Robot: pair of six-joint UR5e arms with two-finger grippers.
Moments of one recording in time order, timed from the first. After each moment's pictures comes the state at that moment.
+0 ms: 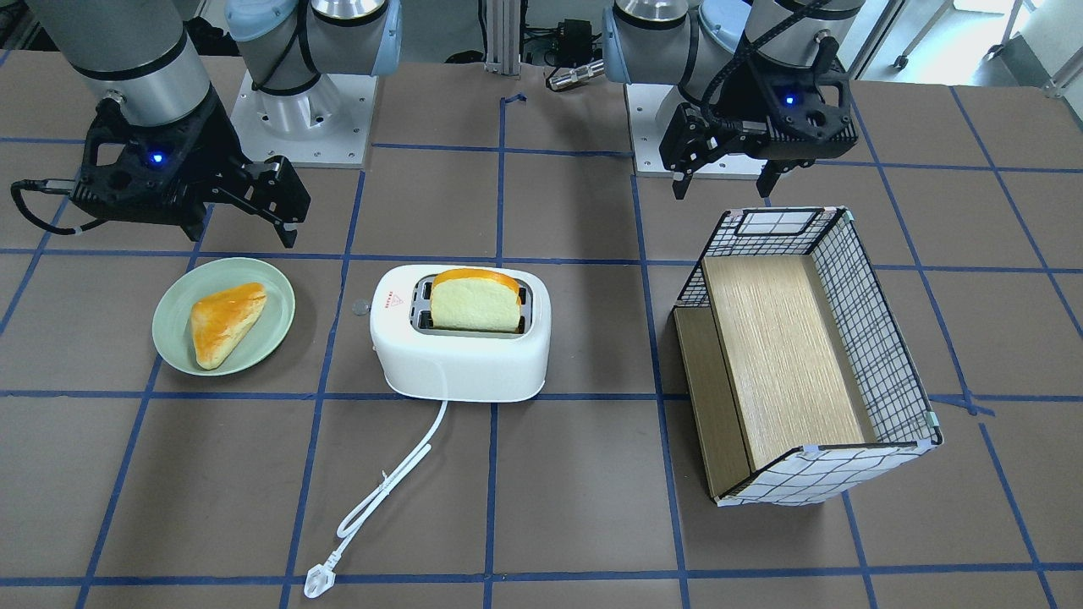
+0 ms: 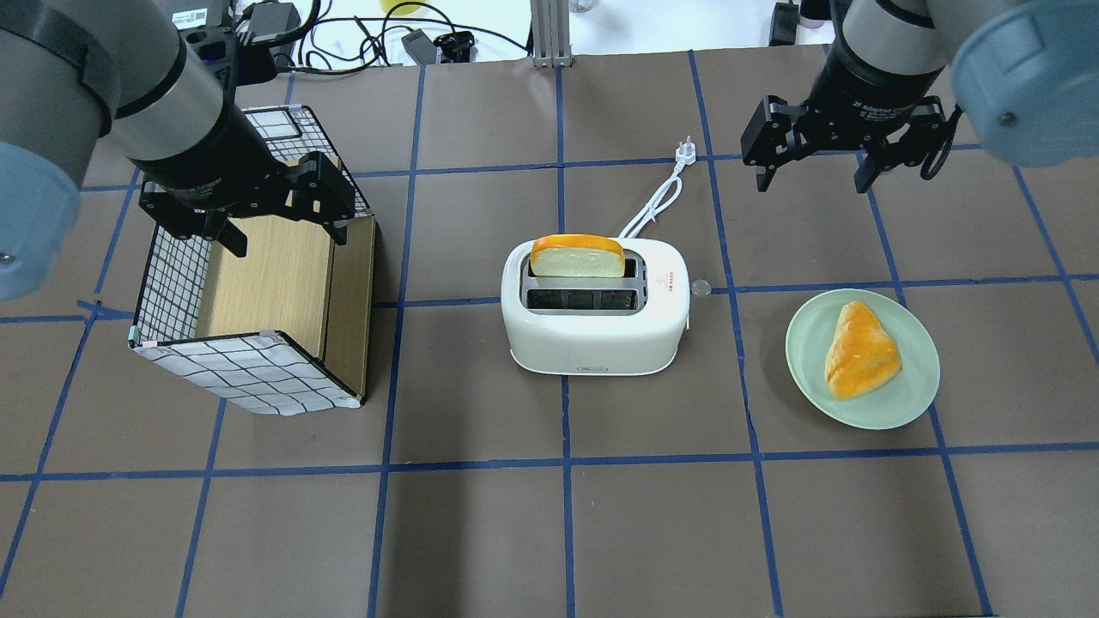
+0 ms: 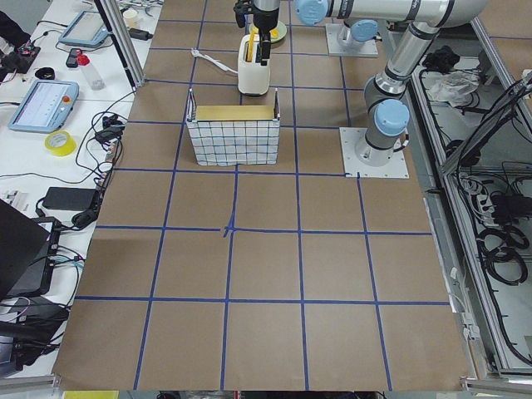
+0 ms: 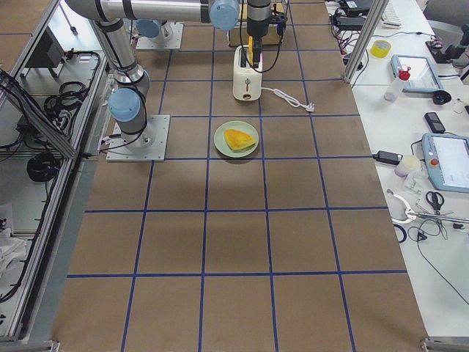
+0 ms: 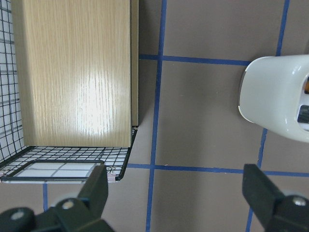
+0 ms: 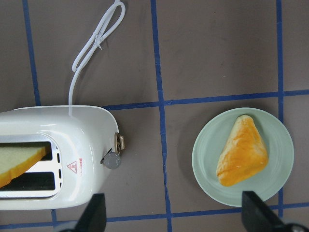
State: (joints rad) left arm -1.58 -1.46 -1.67 -1.53 1.56 -0.10; right arm 1.56 -1.55 1.59 -1.64 -1.57 0.06
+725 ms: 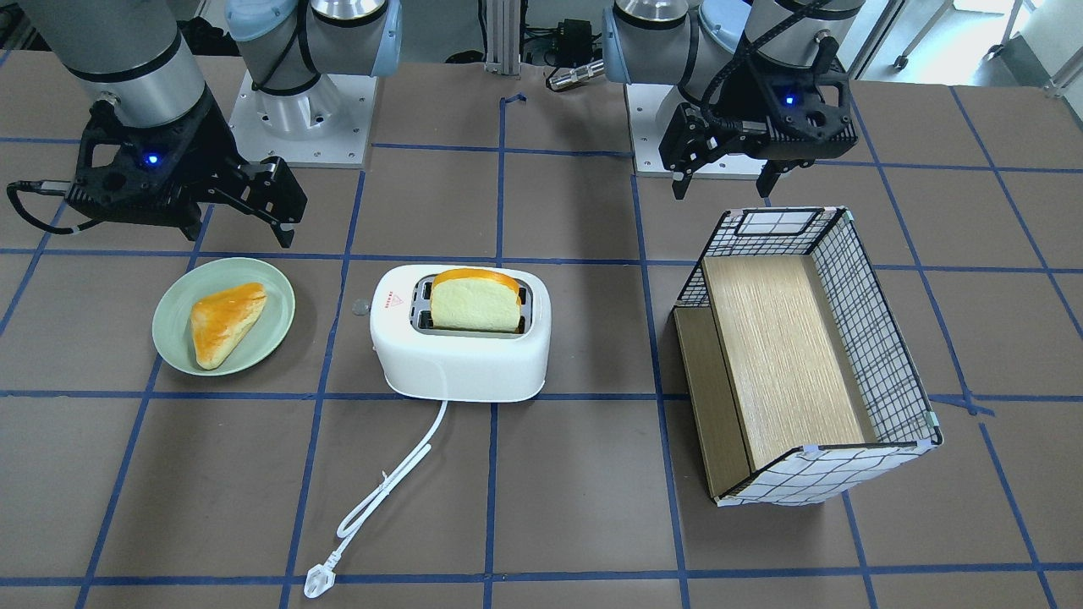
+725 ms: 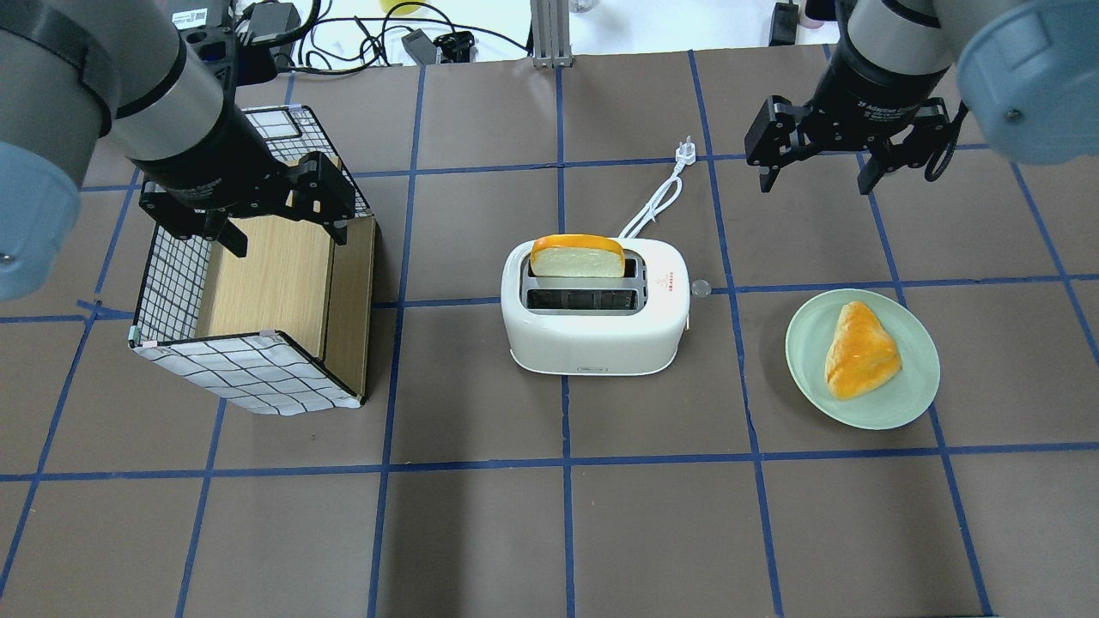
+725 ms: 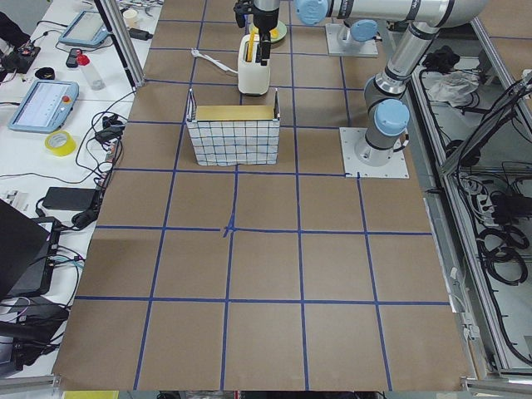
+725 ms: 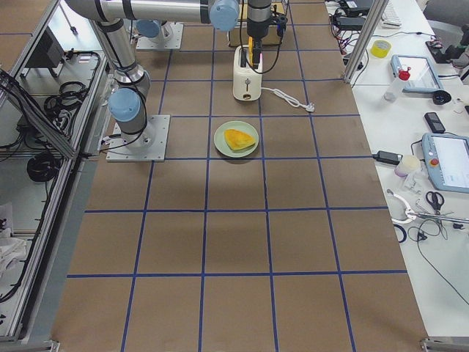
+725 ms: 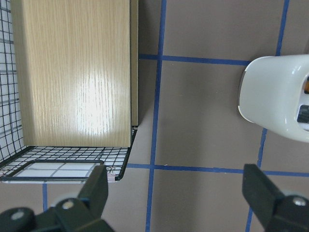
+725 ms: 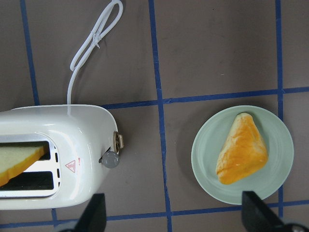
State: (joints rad) left arm -1.58 -1.46 -1.67 -1.53 1.56 -0.10; right arm 1.55 -1.55 1.59 -1.63 -1.56 0.06
